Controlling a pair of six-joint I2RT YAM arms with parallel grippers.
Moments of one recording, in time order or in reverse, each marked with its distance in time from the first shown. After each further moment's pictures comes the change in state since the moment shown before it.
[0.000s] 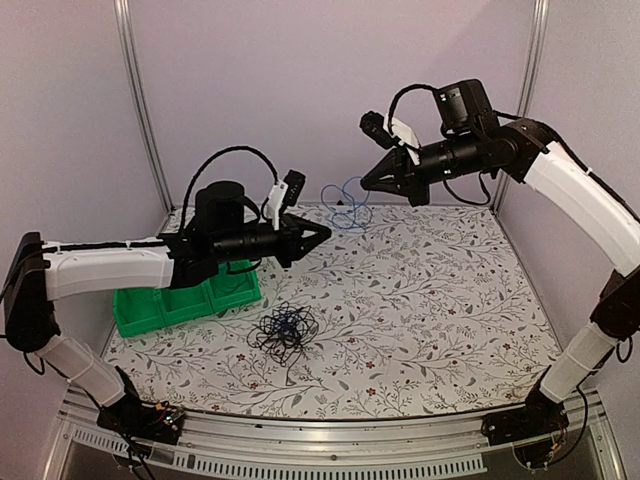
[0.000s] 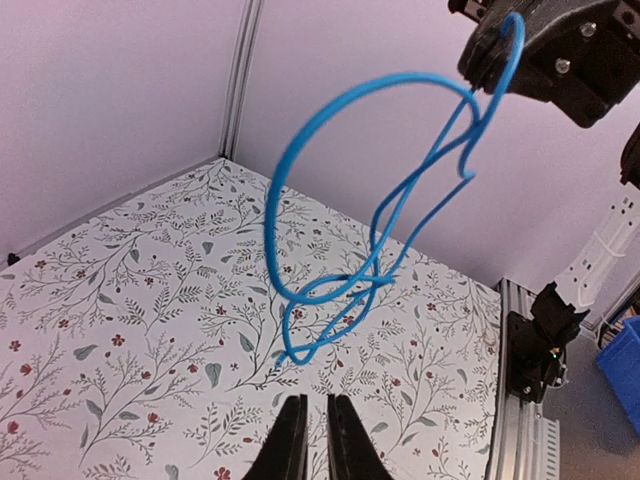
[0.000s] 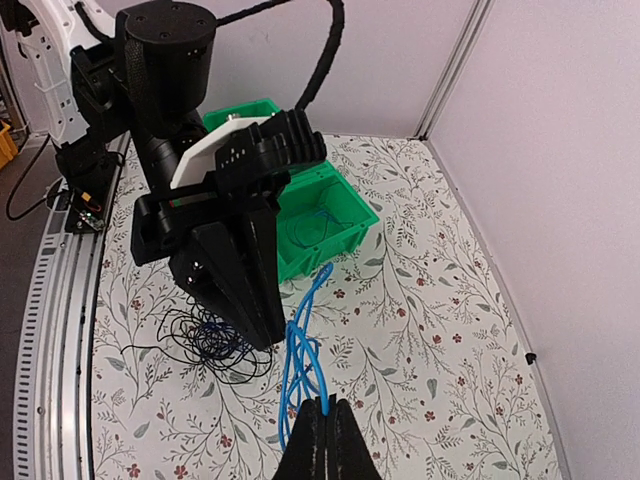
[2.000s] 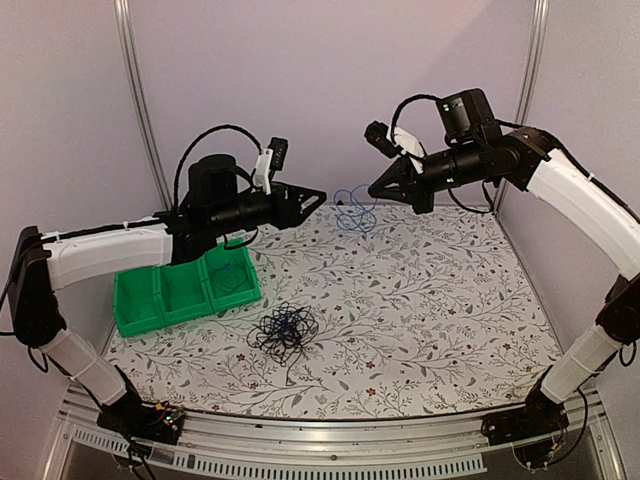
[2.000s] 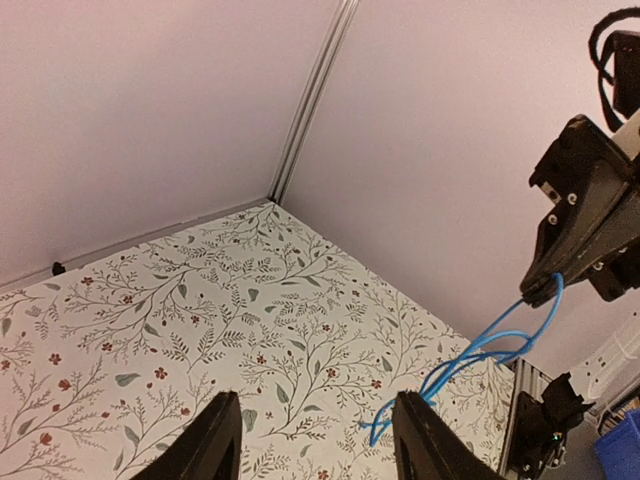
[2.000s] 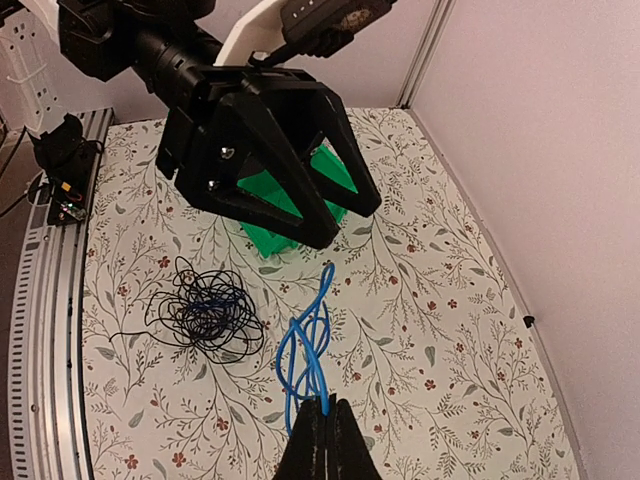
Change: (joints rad) left arm 0.092 0.039 0.136 -0.027 -0.067 -0.147; right arm -0.021 -0.055 -0.107 0.023 0.065 0.032
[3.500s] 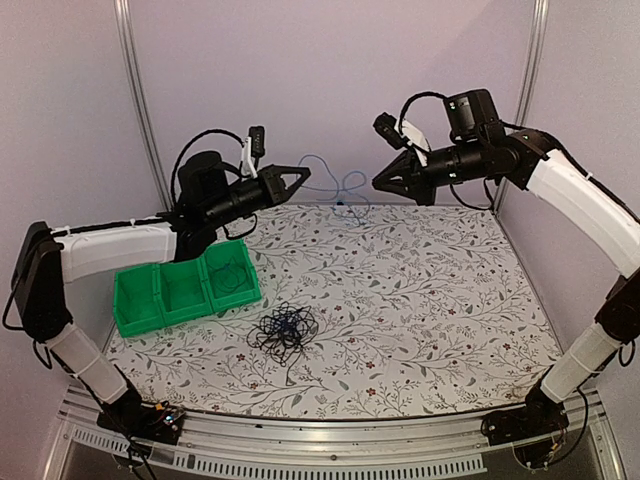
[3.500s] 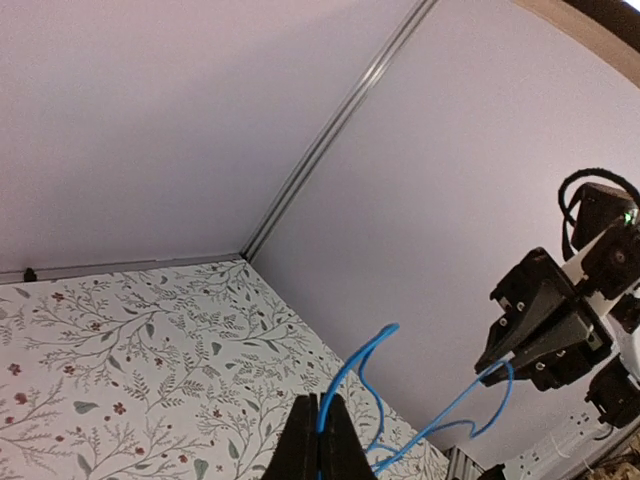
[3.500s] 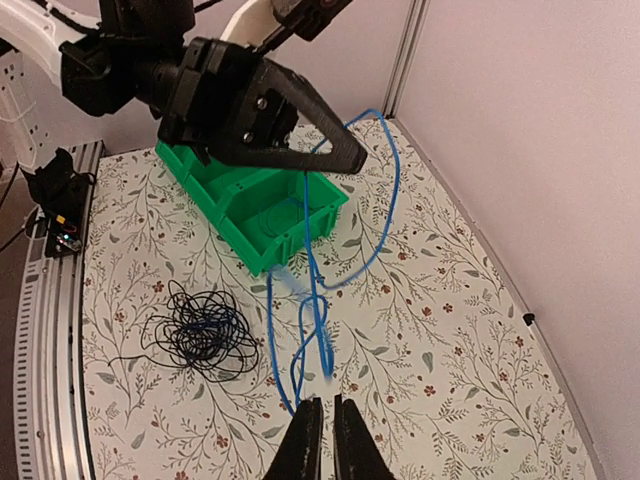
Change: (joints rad) left arm 0.066 0.054 -0.025 0.276 0.042 -0.313; right arm -0.066 0.002 -0.014 0.071 -0.040 0.074
